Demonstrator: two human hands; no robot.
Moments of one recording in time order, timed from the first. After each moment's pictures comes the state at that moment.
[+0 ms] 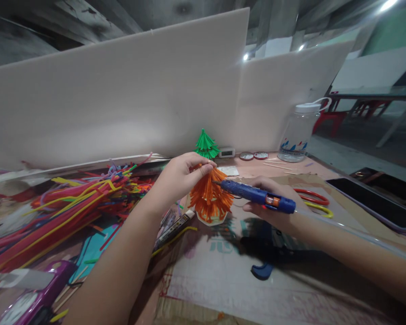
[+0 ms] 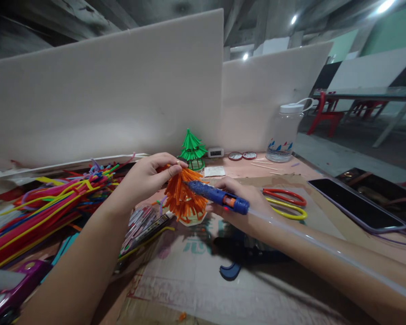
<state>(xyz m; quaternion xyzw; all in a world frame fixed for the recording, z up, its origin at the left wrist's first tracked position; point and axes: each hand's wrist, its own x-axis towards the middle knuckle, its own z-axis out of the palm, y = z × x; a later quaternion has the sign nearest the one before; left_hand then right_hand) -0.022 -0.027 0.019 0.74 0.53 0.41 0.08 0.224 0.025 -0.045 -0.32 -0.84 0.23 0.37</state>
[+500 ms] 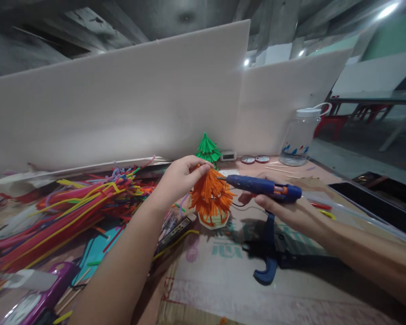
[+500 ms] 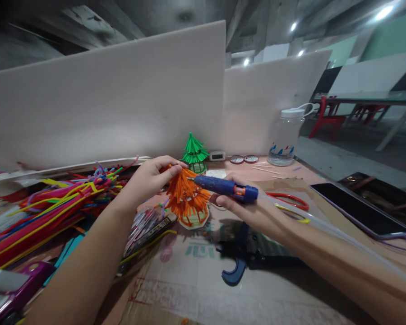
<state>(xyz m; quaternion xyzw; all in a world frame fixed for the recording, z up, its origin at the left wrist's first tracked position) -0.027 -0.023 0.019 0.71 0.57 0.41 0.09 0.231 0.030 -0.034 -0.25 -0.82 0.35 0.37</state>
